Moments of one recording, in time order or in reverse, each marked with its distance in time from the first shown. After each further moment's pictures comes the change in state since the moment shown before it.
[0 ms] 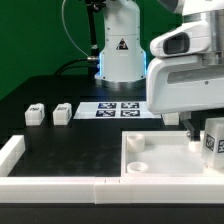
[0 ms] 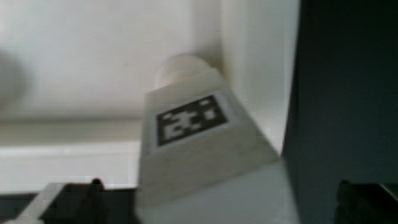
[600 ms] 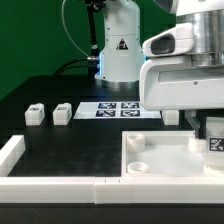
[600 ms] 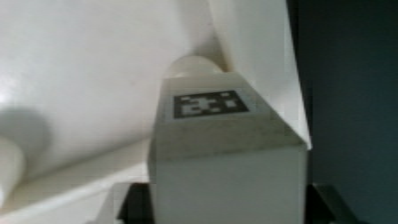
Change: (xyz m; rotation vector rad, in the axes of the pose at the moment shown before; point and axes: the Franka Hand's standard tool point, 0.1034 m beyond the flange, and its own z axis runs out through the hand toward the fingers) arm -0.001 0.007 0.000 0.006 -0.005 0.607
